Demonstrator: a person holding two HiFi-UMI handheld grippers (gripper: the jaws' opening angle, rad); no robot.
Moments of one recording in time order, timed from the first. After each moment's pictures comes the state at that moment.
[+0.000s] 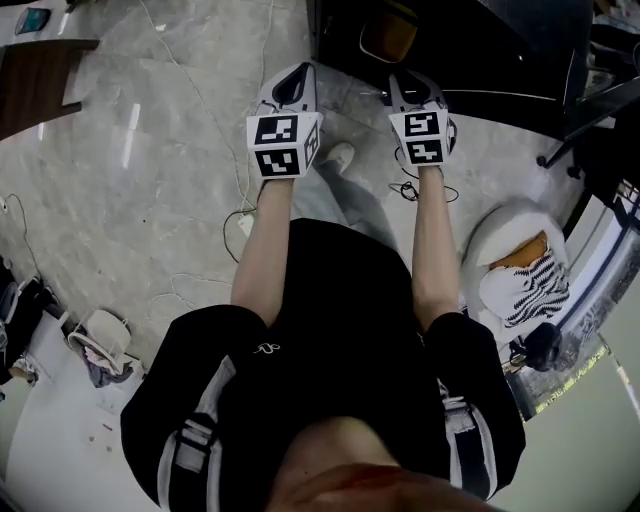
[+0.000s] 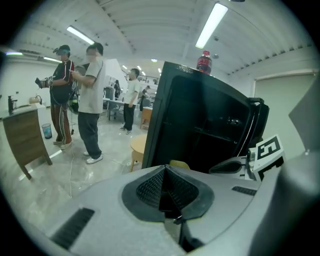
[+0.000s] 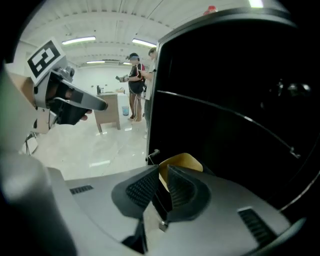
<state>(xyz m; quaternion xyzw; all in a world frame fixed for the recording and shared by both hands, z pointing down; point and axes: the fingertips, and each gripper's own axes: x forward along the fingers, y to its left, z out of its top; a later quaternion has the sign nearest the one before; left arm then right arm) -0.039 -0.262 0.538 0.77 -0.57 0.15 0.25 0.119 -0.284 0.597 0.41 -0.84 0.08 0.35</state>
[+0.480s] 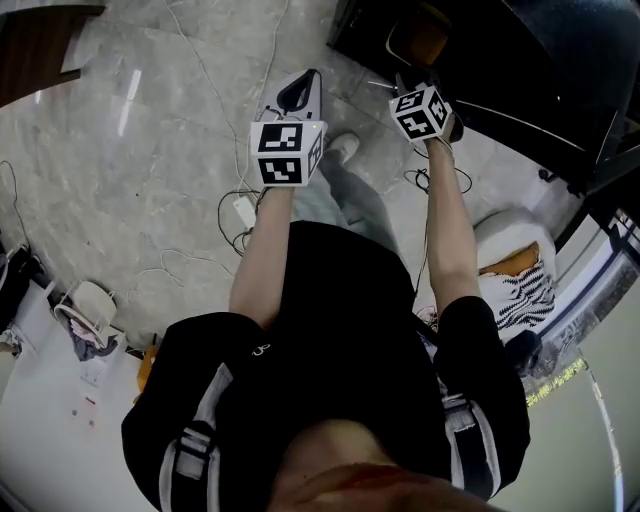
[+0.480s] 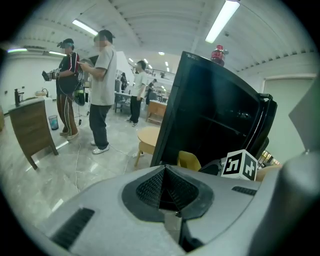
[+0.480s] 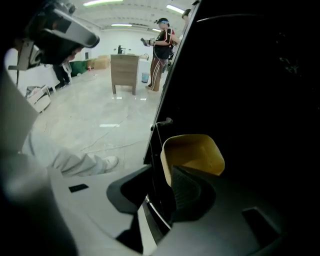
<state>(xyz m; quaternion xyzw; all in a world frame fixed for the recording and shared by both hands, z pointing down) -0.076 -0.255 0.577 0.74 -0.58 0.16 0.29 0.097 -0.320 0.713 0.30 -0.80 0.01 0.53</state>
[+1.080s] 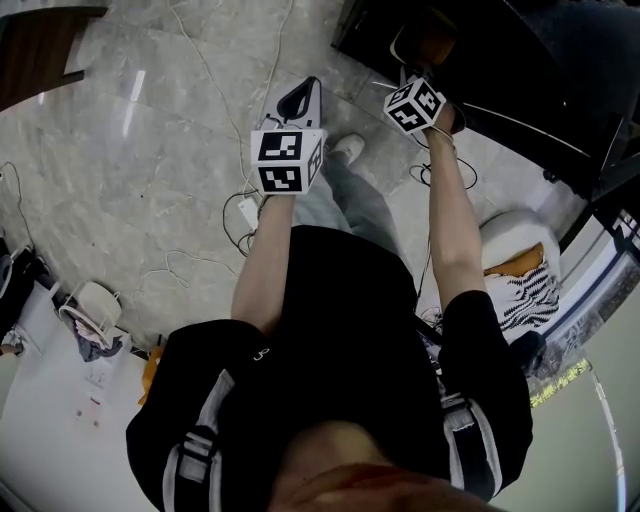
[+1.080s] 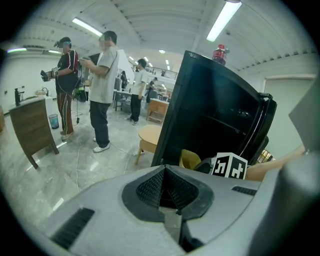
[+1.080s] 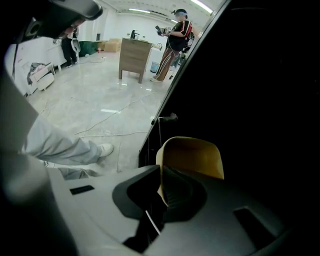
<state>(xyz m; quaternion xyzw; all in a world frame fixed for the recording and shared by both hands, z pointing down) -0.086 -0.248 0.581 0.74 -0.58 0.17 0.30 0.087 -0.336 0.734 0.27 -0.77 -0.05 0.58</state>
